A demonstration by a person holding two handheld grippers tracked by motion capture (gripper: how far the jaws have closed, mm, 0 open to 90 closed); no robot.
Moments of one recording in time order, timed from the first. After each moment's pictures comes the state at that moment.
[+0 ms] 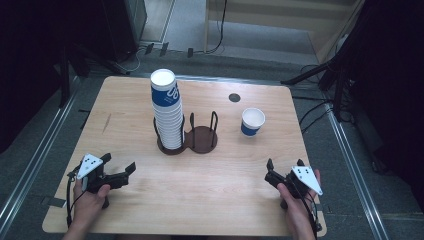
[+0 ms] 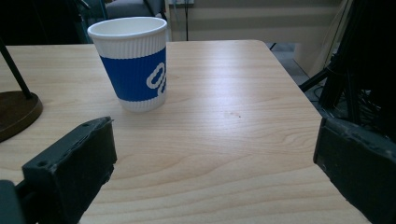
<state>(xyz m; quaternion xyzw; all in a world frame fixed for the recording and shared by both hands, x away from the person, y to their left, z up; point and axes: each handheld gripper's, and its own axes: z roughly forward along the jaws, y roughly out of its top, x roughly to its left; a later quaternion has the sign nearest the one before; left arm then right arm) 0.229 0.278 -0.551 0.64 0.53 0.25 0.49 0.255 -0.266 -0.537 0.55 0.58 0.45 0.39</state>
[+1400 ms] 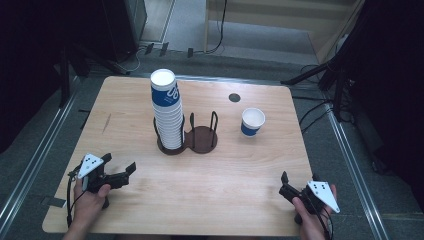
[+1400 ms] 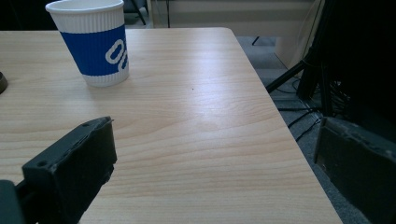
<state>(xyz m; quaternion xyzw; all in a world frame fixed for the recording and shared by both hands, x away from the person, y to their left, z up) 0.230 0.277 -0.551 0.64 0.54 0.25 0.49 0.220 -0.304 -0.546 0.57 0.57 0.43 0.41</state>
